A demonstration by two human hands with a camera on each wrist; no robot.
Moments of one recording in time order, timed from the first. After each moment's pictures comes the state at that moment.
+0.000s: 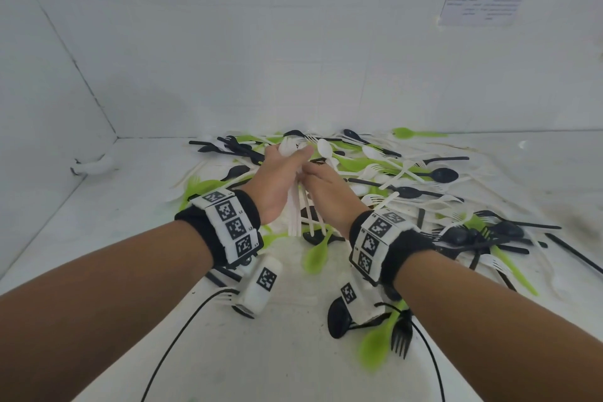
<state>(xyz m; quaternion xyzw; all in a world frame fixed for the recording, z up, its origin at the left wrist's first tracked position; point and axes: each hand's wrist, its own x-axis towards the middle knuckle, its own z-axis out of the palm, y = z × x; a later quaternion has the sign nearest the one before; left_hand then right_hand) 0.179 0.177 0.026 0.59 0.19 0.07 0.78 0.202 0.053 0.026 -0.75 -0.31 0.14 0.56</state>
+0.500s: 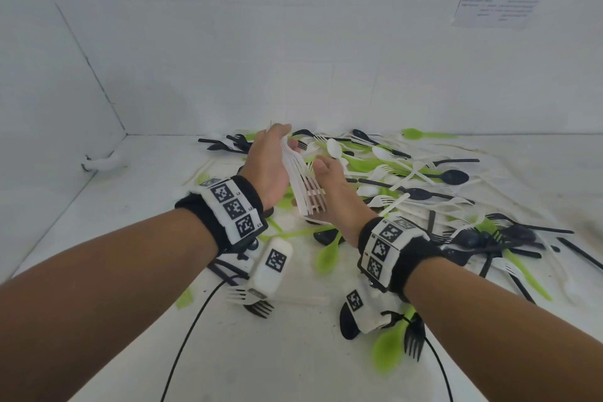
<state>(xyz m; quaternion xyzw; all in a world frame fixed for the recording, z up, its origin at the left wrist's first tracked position) 0.179 0.205 0.046 0.38 0.20 0.14 0.89 0.200 0.059 0.007 -0.70 -0.19 0.27 0.63</state>
